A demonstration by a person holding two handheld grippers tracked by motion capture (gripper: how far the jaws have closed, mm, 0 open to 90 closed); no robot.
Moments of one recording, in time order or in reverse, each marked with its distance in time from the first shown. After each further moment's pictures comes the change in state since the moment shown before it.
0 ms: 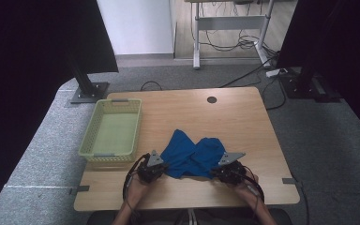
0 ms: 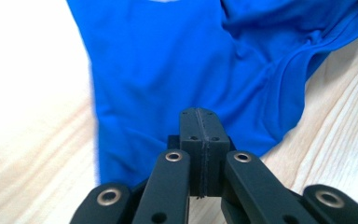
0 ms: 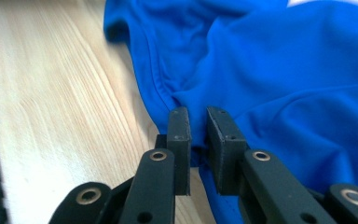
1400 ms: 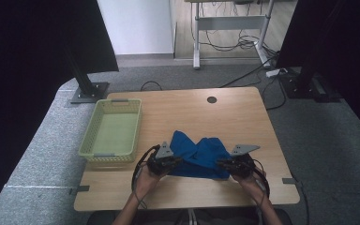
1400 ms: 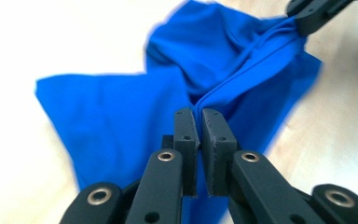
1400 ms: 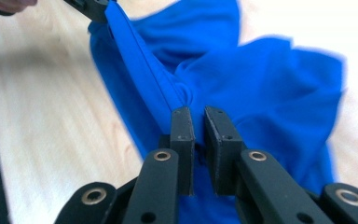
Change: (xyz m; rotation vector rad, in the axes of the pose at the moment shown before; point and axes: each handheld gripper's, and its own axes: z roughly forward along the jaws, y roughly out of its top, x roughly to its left) left arm -0.008 0.054 0.012 -0.075 -0.092 0.059; right arm -0.025 0.005 -0.024 -0.109 -0.020 0.100
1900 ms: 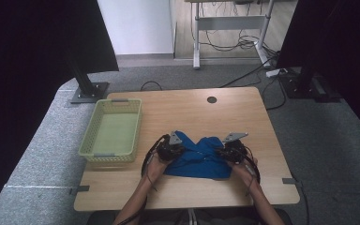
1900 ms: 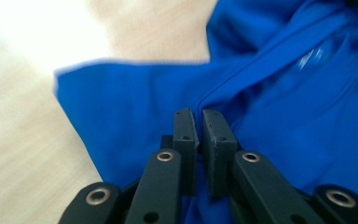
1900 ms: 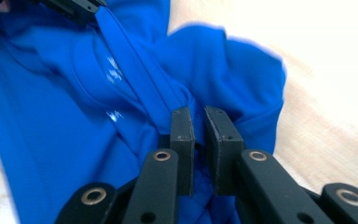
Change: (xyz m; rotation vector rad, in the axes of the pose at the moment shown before) left arm 0.035 -0.011 0.072 0.118 0.089 -0.007; right arm -0.042 0.009 0.051 0.105 -0.134 0.027
